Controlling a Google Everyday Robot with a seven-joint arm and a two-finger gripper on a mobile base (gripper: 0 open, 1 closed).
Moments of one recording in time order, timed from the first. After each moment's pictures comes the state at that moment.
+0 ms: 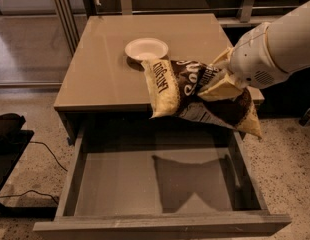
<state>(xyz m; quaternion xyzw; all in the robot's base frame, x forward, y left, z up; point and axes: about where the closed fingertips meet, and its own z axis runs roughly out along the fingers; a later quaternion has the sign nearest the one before) 0.496 -0.121 0.942 -0.60 0.72 0.06 0.36</state>
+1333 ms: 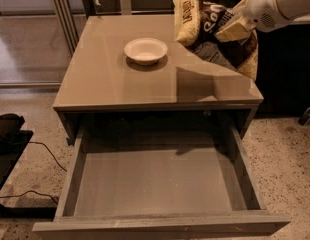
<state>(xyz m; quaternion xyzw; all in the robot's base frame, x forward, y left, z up) 0.651 -0.187 0.991 -0.52 0.73 0.00 0.44</state>
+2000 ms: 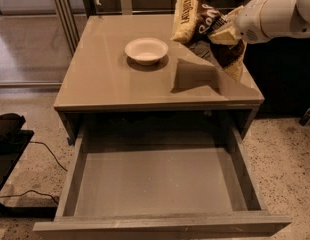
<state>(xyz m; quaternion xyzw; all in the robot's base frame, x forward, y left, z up) 0.698 -0.189 0.966 -0.47 0.72 -0.02 0.51</state>
